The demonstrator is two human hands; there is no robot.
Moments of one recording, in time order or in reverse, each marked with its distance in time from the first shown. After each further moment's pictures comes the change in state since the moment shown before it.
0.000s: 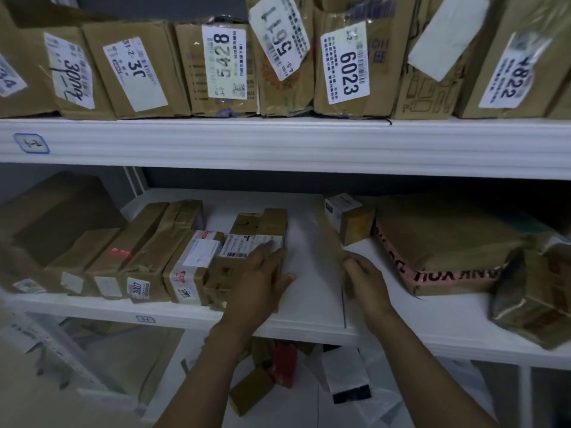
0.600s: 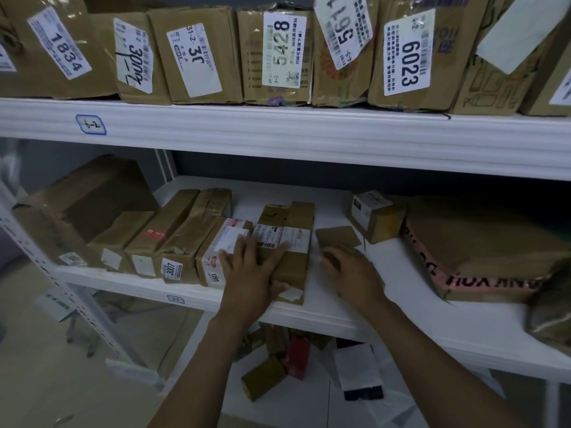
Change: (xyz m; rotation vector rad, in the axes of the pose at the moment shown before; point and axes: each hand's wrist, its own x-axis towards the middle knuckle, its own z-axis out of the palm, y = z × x) left_hand -0.023 -0.055 -0.014 0.397 -0.035 -0.068; right_hand 0.017 0.003 0.053 -0.807 -0.211 -0.529
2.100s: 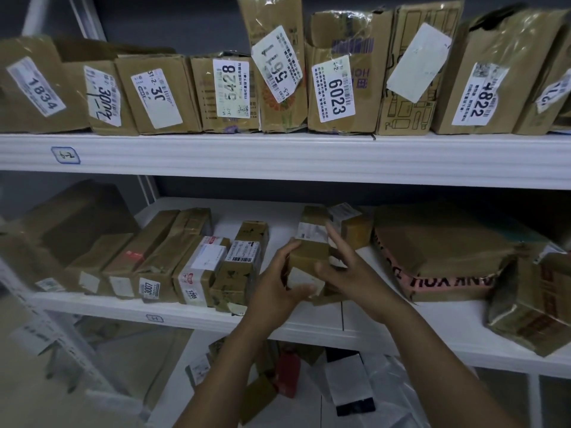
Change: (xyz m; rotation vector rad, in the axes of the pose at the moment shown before) left_hand 0.002 0.100 -0.041 -1.228 -0.041 -0.040; right_hand -0.036 -0.004 -0.075 0.830 -0.179 0.115
